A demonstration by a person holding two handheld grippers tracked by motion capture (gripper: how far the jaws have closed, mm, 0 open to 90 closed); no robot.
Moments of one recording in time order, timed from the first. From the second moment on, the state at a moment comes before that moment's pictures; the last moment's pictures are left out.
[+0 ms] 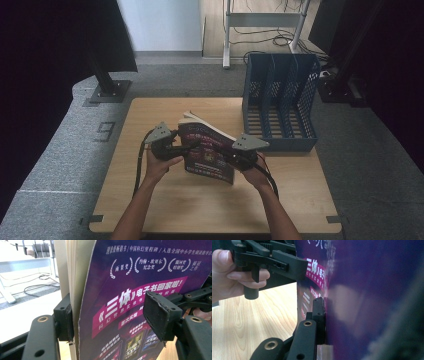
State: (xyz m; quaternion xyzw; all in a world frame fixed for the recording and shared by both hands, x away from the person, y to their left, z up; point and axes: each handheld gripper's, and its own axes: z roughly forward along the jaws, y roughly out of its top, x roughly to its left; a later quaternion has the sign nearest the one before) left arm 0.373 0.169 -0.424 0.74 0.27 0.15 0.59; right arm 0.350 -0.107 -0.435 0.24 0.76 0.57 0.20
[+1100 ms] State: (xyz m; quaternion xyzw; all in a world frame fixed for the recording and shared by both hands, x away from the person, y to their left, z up) left arm 0.361 0.171 -0.424 0.74 0.29 0.19 0.57; right arm 0.343 -0.105 -0.431 0.26 0.73 0.60 0.20
